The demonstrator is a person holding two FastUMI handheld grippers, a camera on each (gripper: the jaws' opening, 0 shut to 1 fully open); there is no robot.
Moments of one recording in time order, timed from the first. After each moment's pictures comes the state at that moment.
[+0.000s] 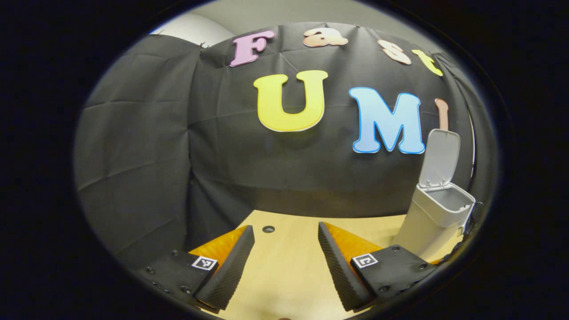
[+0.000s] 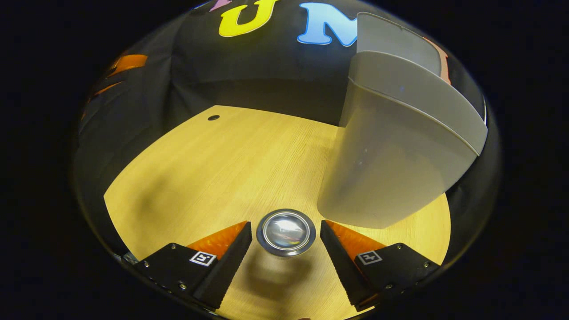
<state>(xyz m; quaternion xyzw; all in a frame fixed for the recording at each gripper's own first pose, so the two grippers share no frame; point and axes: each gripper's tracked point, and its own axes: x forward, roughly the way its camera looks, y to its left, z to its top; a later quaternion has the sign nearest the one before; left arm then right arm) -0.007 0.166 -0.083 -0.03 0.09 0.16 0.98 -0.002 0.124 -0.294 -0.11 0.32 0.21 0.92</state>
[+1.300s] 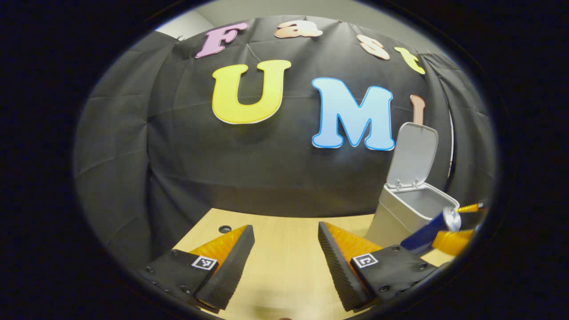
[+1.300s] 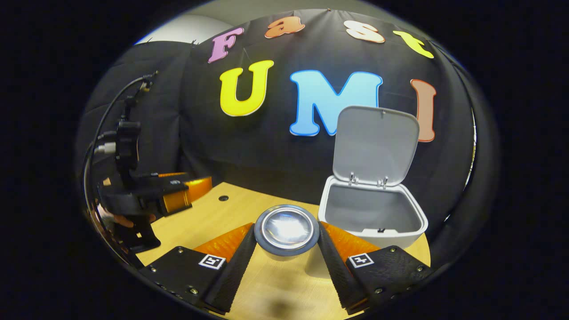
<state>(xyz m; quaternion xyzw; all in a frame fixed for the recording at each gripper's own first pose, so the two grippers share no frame) 0.069 0.072 -0.093 -0.05 0.10 0.04 0.99 0.013 0.118 -0.052 -0.03 0.10 0.22 0.97</state>
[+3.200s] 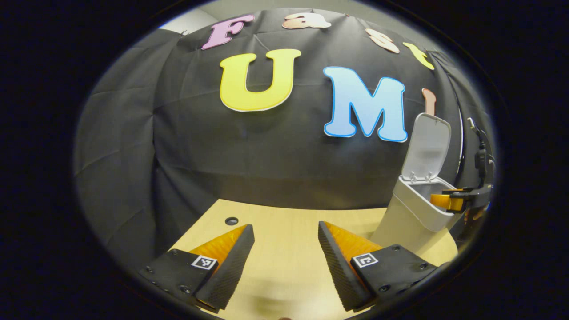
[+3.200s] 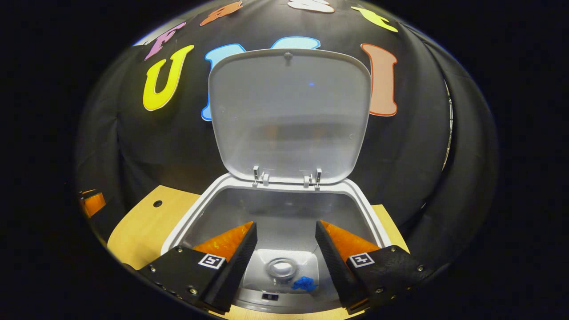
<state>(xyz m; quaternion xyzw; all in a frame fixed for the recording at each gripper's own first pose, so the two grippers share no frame) 0.075 0.096 -0.115 -0.05 0.13 0.07 0.99 0.168 -0.001 -0.109 -0.02 0.17 0.08 0.98</state>
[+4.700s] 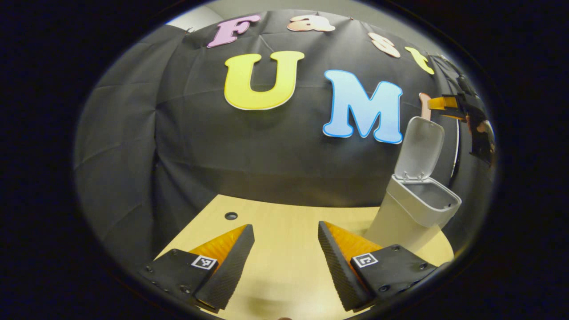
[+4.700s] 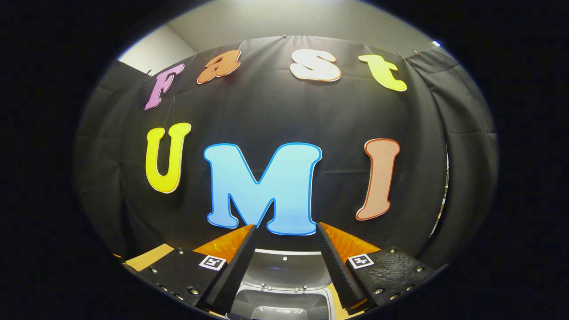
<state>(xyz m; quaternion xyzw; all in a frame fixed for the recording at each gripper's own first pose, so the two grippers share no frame) 0.040 0.109 -0.119 -0.07 0.13 0.07 0.99 0.198 -0.002 0.146 -0.01 -0.05 0.08 1.00</state>
